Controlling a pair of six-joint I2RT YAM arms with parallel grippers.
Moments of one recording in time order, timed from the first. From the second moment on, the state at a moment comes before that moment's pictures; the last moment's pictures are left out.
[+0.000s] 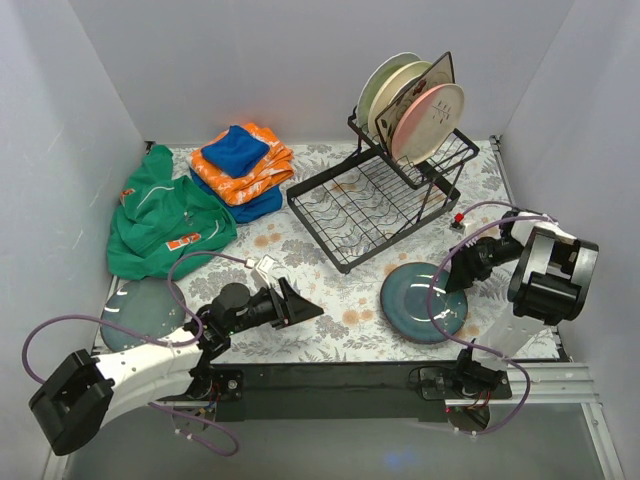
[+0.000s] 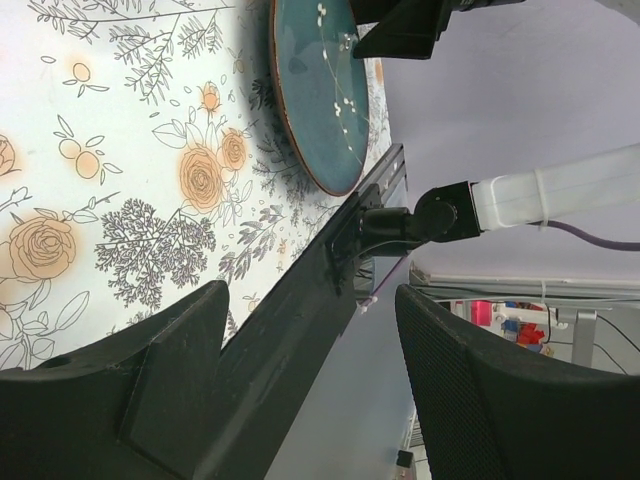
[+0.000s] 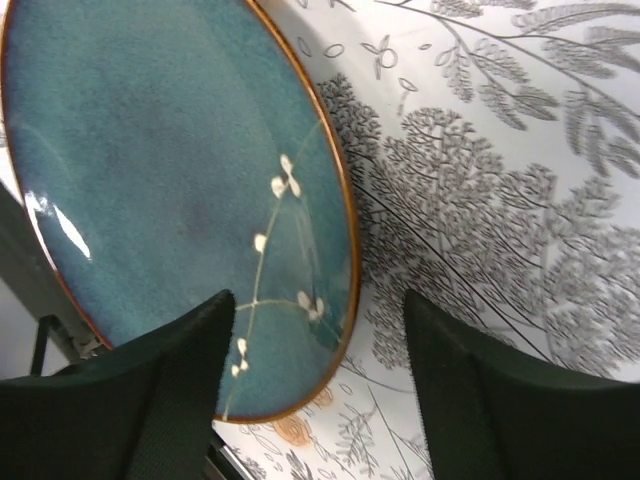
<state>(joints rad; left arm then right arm) -0.82 0.86 0.14 0.47 0.30 -1.14 -0.33 1.72 1.03 -1.05 -0.65 -0.96</state>
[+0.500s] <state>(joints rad) -0.83 0.94 0.14 0.51 0.29 -1.14 -0.33 1.91 1.05 -1.14 -0.79 -1.05</state>
